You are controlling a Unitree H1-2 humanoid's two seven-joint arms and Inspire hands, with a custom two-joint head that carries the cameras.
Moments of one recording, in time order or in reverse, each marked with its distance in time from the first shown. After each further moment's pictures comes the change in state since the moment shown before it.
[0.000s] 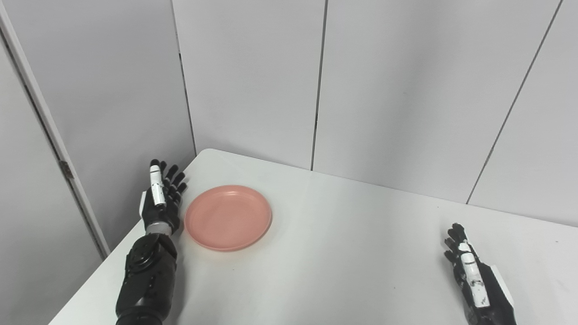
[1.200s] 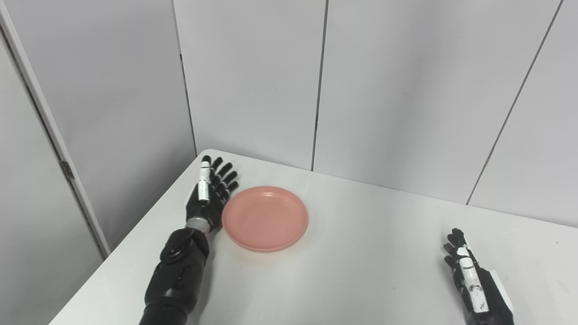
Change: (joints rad) left arm -0.046 -0.065 -0.128 0.027 0.000 0.058 -0.139; right arm 0.029 0.014 0.004 -0.047 -0.024 0.040 -0.020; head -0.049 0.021
